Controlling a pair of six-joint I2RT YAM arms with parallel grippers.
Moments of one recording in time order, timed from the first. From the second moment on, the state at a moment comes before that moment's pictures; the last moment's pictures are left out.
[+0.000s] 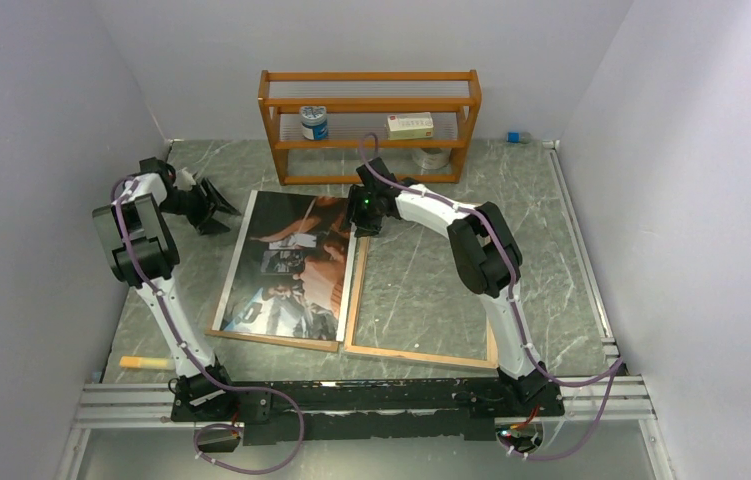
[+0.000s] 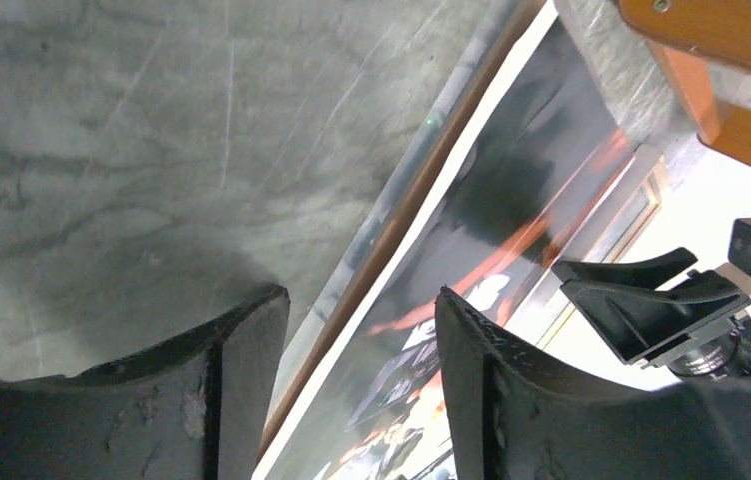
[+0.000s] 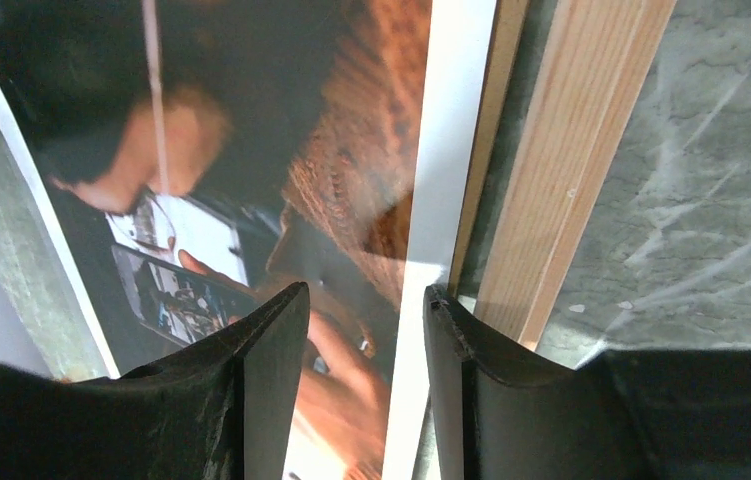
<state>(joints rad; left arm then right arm) 0.38 2.26 1.70 -0.77 0.70 -0.28 0.60 2.25 1.73 -0.42 -0.20 0.80</state>
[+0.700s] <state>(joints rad) 0.38 2.05 1.40 -0.87 0.48 -0.30 0.60 2.31 1.85 -0.55 -0.18 0.66</state>
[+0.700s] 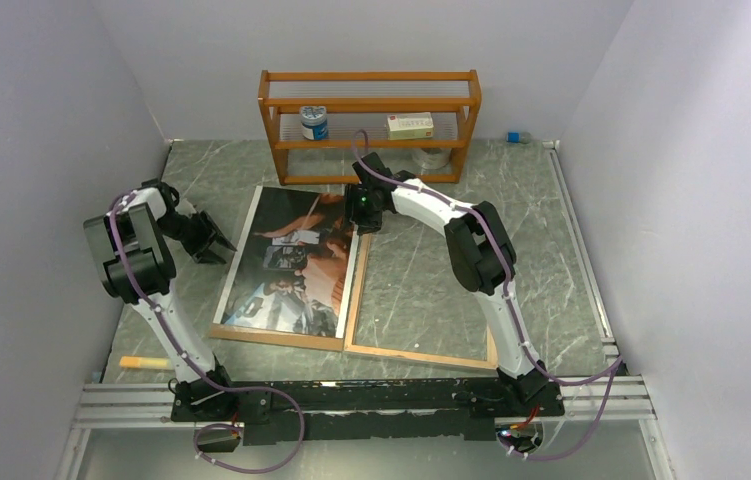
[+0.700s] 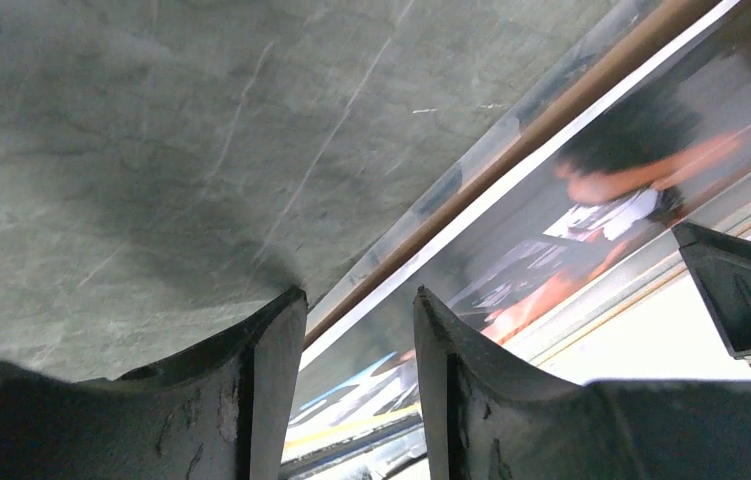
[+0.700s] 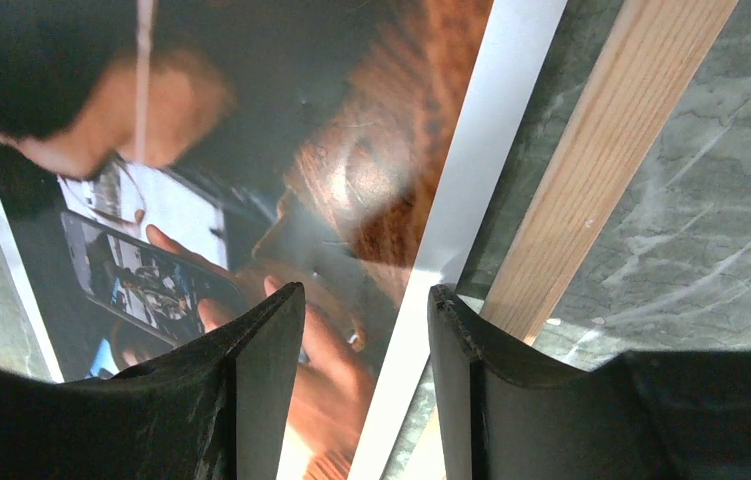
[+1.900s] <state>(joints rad) 0.37 2.13 1.63 -0.81 0.43 -0.28 0.68 2.30 1.98 -0.65 -0.14 0.61</state>
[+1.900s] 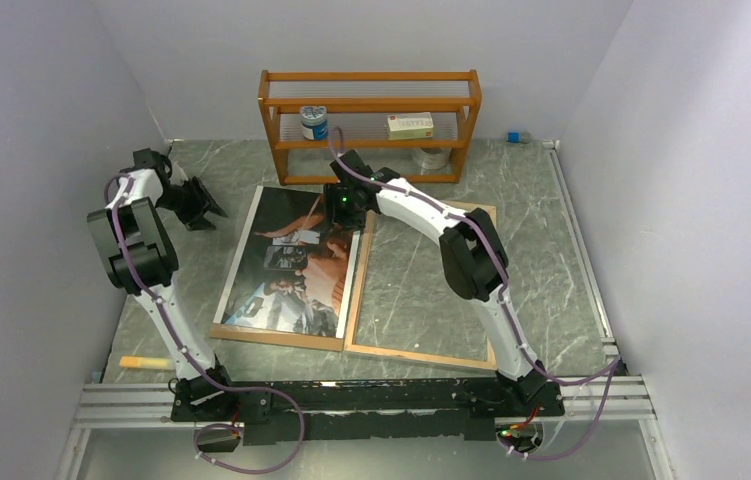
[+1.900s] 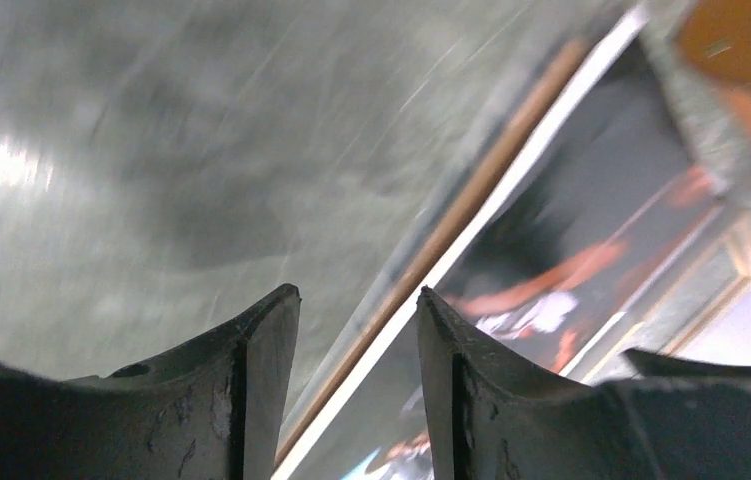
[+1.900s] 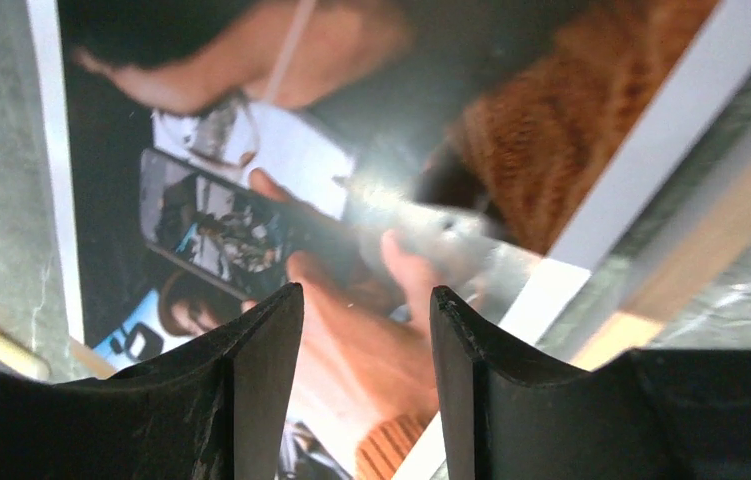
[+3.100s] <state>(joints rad) 0.38 2.46 1.84 -0.60 1.05 -0.37 0.91 2.48 2.16 -0.68 0.11 0.10</state>
